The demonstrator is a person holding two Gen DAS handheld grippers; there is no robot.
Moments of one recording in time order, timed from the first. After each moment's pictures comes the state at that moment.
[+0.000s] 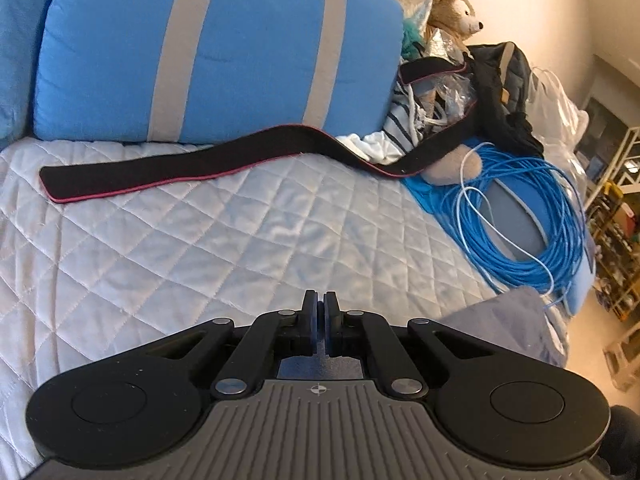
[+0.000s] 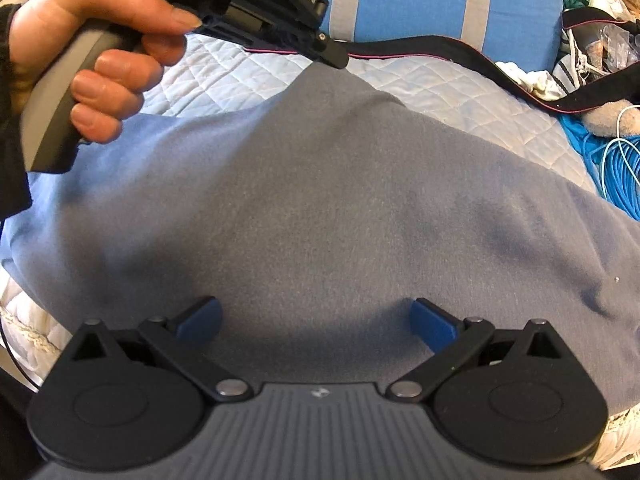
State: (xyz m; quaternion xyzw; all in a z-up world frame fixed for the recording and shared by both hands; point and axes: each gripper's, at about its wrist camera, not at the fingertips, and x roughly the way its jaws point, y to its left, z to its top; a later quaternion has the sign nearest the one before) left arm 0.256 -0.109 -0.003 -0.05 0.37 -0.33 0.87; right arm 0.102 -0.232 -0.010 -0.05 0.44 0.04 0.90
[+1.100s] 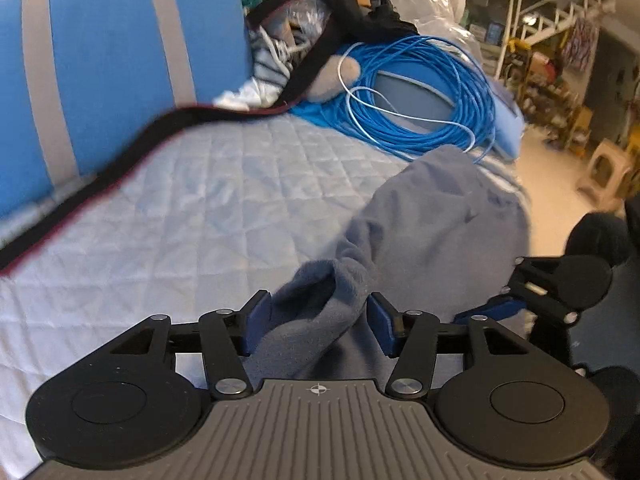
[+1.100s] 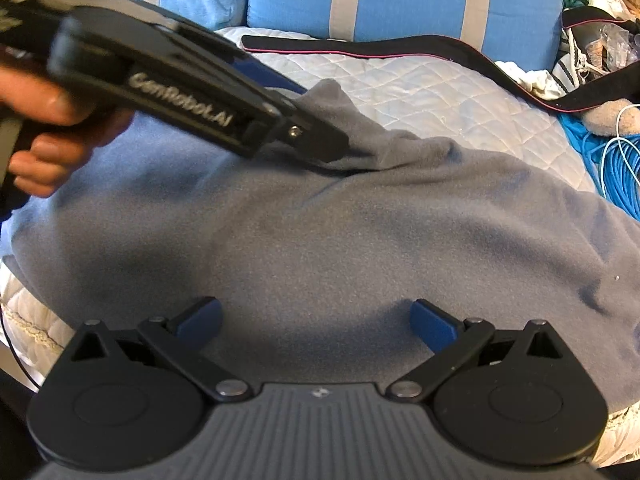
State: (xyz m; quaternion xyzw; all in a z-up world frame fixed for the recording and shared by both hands) left arm 0.202 -0.116 -0.011 0.13 0.34 -0.49 0.79; right arm 0.105 -0.234 -0.010 -0.05 0.44 0.04 0.89
